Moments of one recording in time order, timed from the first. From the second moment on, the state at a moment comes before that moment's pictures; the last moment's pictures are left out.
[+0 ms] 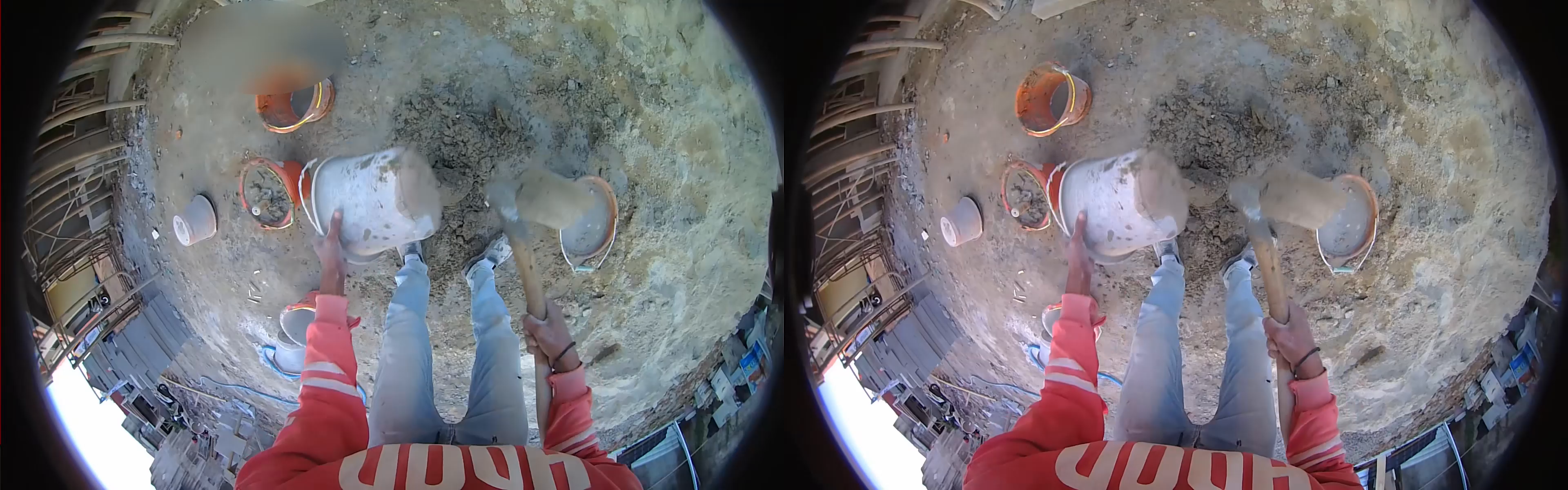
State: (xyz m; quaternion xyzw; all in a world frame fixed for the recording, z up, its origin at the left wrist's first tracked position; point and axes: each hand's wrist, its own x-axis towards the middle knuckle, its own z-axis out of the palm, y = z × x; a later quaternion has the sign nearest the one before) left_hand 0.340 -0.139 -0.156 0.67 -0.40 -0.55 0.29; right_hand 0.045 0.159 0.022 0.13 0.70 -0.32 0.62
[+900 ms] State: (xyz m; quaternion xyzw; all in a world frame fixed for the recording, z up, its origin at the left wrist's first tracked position) left_hand 0.157 0.030 -0.171 0.19 -0.78 -0.55 -0.22; right_hand 0.175 0.507 -0.166 0.39 0.74 -0.14 0.53
